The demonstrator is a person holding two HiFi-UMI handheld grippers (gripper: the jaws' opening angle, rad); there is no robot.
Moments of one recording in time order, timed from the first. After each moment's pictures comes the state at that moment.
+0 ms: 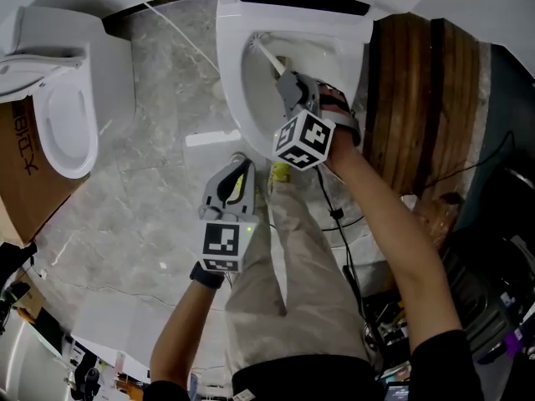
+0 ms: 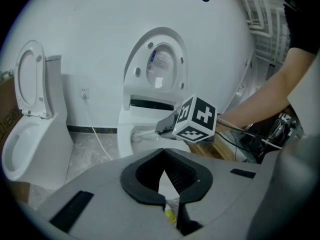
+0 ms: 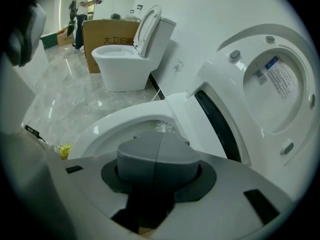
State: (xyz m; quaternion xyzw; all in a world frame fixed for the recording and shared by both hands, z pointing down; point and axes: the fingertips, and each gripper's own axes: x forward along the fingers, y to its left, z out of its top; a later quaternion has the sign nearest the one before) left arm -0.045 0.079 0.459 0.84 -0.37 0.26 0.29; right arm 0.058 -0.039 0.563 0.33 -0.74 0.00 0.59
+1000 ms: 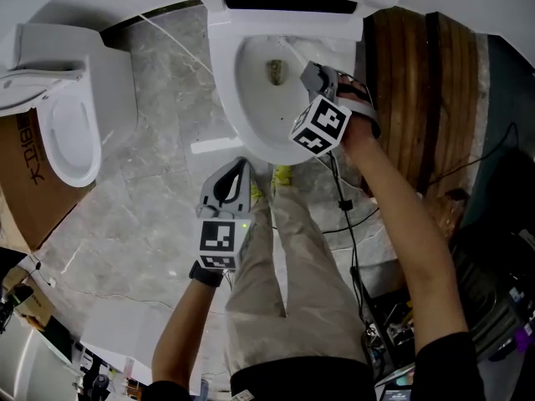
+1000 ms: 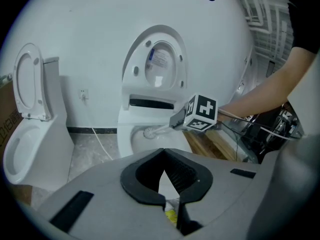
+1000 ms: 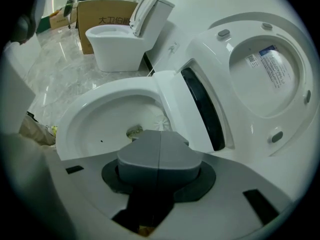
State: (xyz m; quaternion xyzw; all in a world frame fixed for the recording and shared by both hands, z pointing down) left arm -0.039 0.076 0.460 0.84 -0.37 0.28 0.28; right arm 0.138 -0.048 0.559 0.34 -0.67 0.00 0.66
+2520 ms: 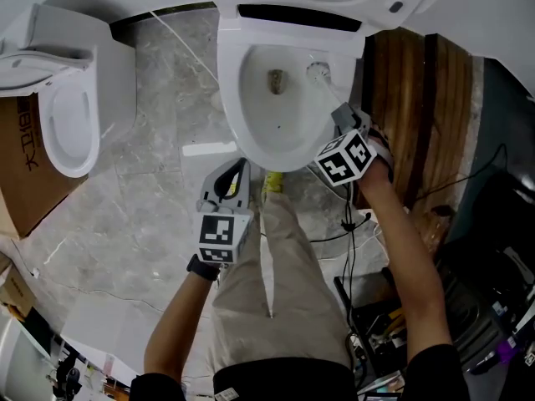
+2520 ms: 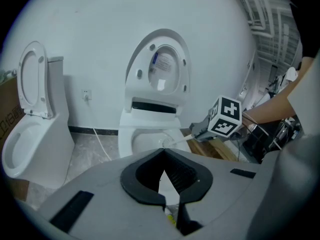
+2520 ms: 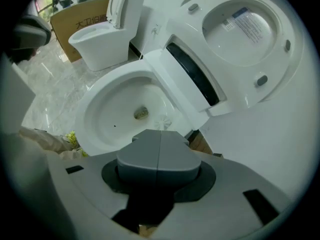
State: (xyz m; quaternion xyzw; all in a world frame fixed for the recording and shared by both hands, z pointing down) left arm -0.038 0.068 0.457 0.84 -0.39 0.25 0.29; right arm 0.198 0.026 0.540 0.38 -0.61 0.14 0.68
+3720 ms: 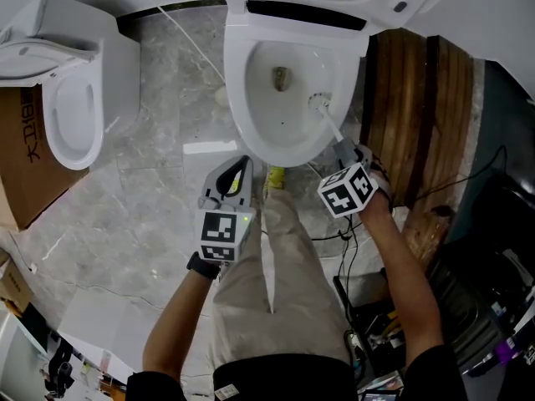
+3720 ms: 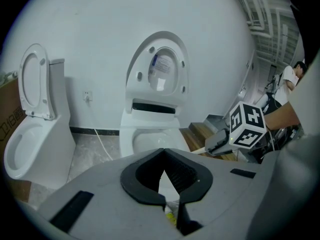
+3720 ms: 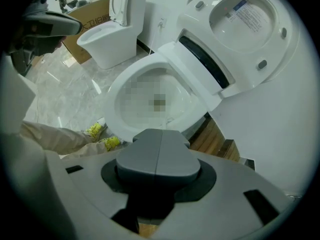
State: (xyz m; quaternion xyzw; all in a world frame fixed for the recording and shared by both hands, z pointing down) left arm -0.046 0.077 0.445 0.84 -0.39 0.26 0.28; right arm 0.178 0.120 0.525 0.35 -0.61 0.22 0.68
